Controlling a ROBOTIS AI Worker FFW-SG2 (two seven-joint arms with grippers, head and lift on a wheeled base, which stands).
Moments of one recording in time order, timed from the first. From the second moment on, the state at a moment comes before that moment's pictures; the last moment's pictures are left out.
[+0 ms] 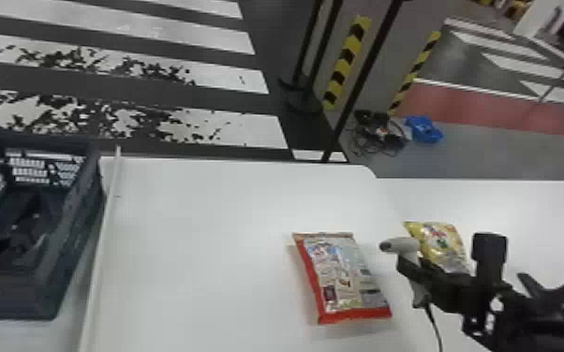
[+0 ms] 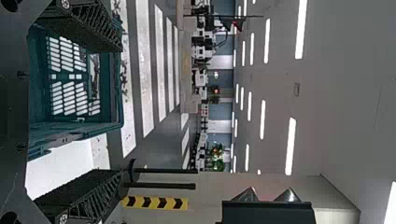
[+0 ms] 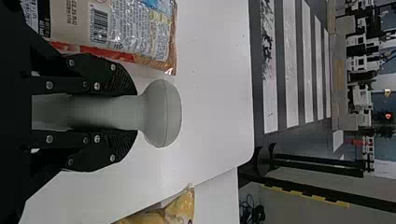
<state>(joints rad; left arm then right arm) 0.31 0.41 -0.14 -1.90 0.33 -0.09 0.03 0.35 -0.42 -0.48 -1.73 -0.33 0.60 0.38</state>
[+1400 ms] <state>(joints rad) 0.29 0.42 -0.15 -1.89 0.34 -0.12 0.03 0.62 -0.22 -0.54 -2.10 -0.42 0.69 0.38</state>
